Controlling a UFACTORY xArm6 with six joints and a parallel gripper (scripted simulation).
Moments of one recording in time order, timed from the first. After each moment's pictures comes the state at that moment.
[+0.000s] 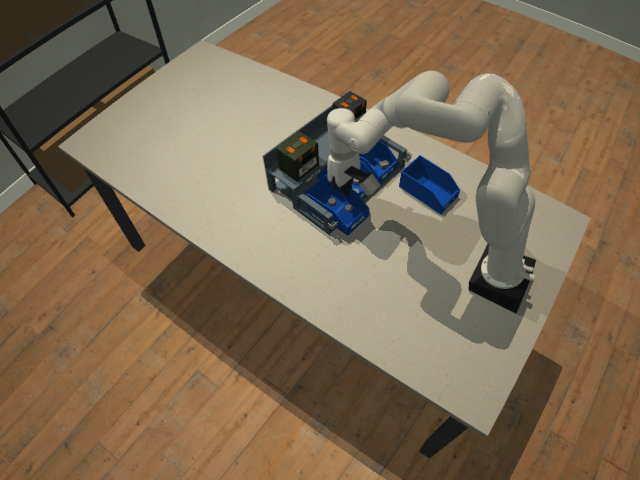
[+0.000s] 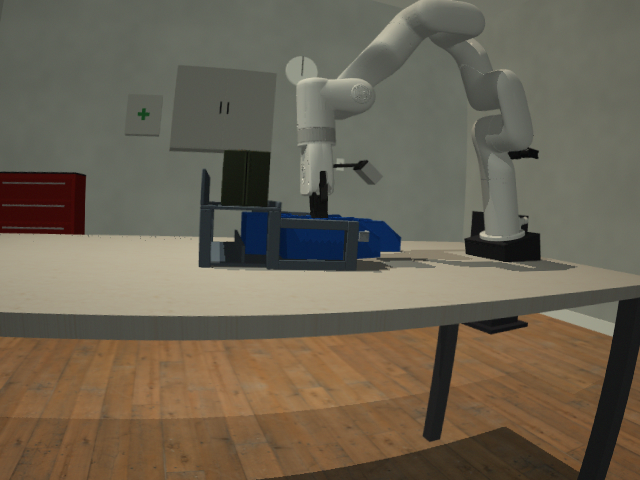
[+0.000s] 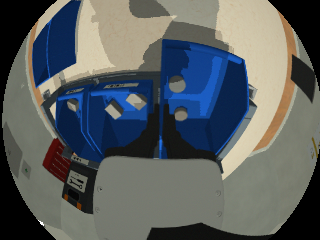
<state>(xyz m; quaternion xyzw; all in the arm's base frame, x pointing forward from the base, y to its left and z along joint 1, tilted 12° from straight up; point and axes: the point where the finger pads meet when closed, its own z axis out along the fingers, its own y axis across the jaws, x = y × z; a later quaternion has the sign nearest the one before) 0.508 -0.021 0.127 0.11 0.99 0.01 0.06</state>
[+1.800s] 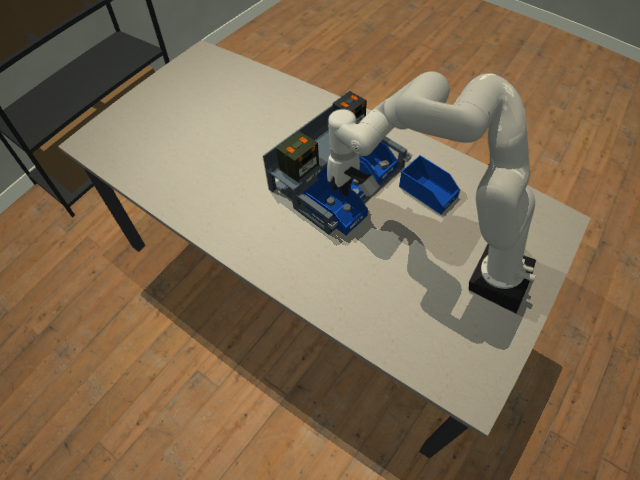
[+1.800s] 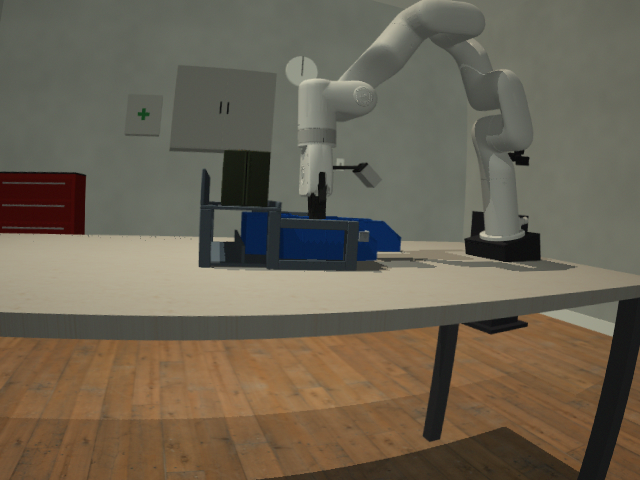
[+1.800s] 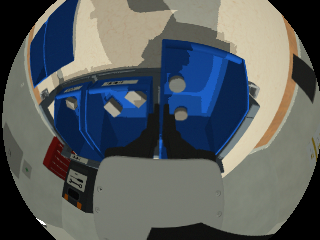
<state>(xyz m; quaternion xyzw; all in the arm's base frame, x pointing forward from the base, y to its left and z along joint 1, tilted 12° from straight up) 0.513 -0.022 0.126 0.11 0.99 0.01 0.08</state>
